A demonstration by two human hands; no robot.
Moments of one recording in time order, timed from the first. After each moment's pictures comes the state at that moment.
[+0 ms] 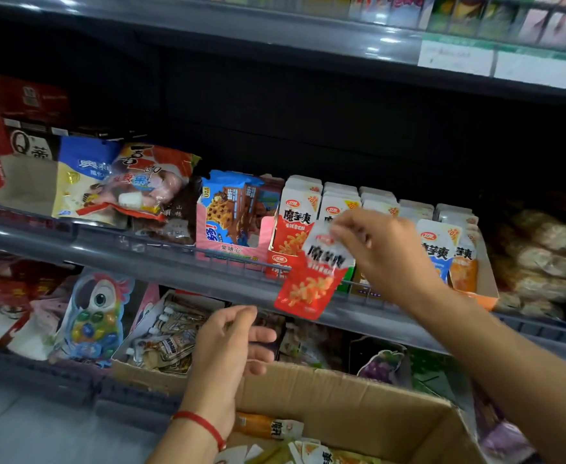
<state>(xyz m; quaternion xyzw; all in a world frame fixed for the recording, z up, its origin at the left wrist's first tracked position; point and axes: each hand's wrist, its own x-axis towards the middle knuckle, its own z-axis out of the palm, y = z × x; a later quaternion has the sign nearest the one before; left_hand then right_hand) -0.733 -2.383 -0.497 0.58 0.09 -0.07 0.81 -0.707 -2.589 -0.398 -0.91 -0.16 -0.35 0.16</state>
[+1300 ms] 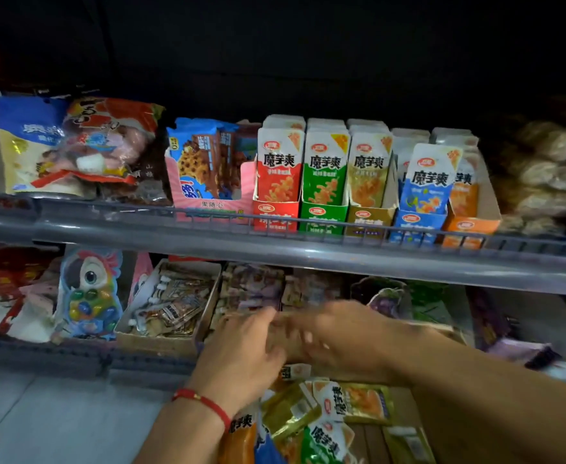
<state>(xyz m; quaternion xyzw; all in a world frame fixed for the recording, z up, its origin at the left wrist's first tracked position) -0.741 -2.378 -0.537 0.93 -0.22 -0.09 0.27 -0.743 -2.579 -0.542 -0.96 -0.27 0.04 0.01</state>
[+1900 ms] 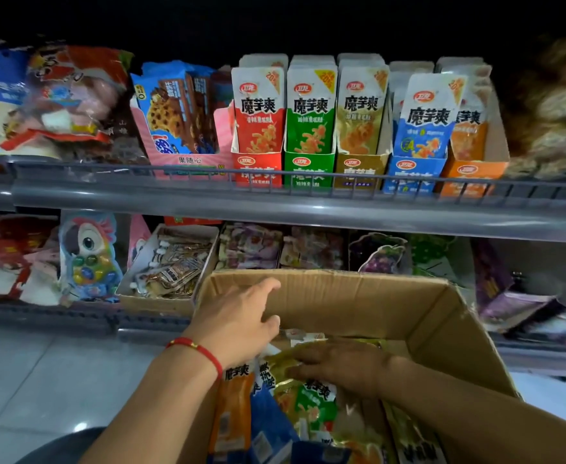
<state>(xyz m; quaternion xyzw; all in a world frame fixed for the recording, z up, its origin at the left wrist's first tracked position) -0.735 -2.392 -0.559 0.95 -0.24 -0.17 0.14 -0.773 -2.621 -0.714 -0.91 -0.37 0.20 -0.01</state>
